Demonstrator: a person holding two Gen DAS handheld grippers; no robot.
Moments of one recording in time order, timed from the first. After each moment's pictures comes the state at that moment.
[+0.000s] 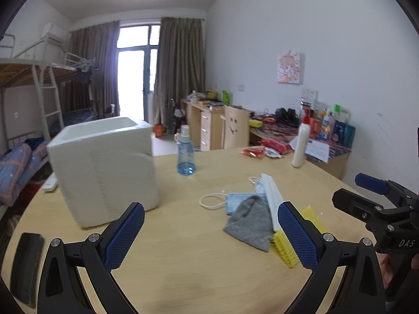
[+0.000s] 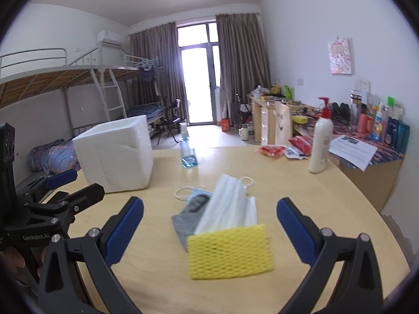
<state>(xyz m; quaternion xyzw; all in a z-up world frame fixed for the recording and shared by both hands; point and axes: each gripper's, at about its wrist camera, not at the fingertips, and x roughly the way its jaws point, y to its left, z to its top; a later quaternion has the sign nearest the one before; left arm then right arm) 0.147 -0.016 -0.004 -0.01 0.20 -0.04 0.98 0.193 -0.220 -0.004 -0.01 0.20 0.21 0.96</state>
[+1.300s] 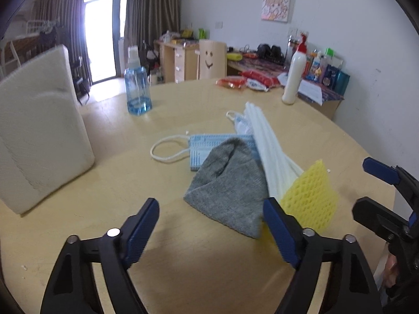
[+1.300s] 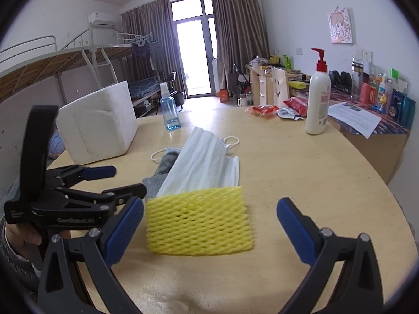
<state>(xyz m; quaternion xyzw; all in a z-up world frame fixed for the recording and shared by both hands) 0.236 -0.061 -0.067 0.00 0.37 -0.11 0.92 0.223 -0.244 -0.048 -0.01 0.28 0.22 0.93</state>
